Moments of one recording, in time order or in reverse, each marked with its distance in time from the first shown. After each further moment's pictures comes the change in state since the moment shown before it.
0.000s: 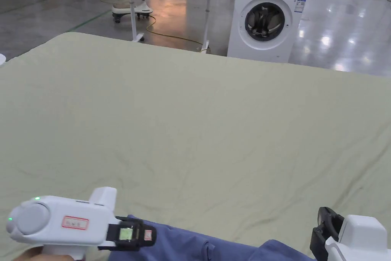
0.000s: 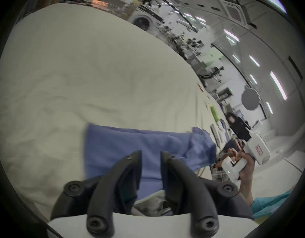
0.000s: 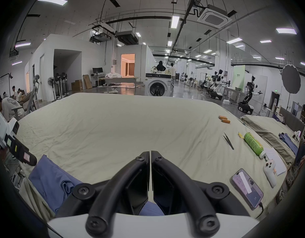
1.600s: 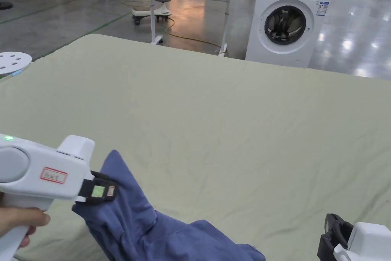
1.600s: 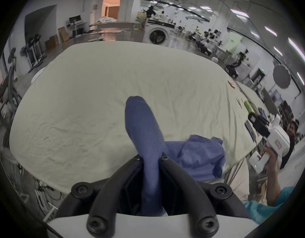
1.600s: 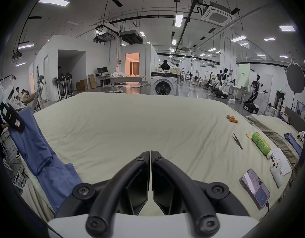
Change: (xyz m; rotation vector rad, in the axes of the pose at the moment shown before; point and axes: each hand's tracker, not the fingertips) left arm 0.068 0.042 0.083 0.037 0.383 -0.238; right arm -0.016 0.004 -0.011 -0.008 0.051 -0.002
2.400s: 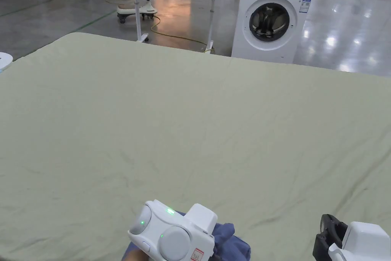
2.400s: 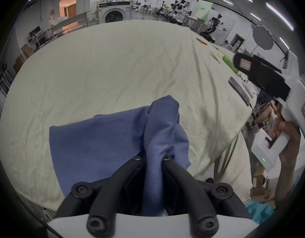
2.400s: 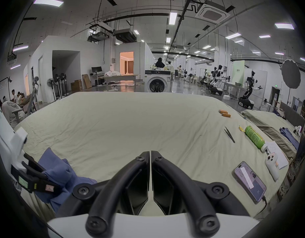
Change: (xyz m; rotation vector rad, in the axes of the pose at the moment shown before) left arm 0.173 -0.054 -0.138 -0.184 -0.126 -0.239; right arm 0.018 -0.014 0.015 -0.019 -0.045 -0.028
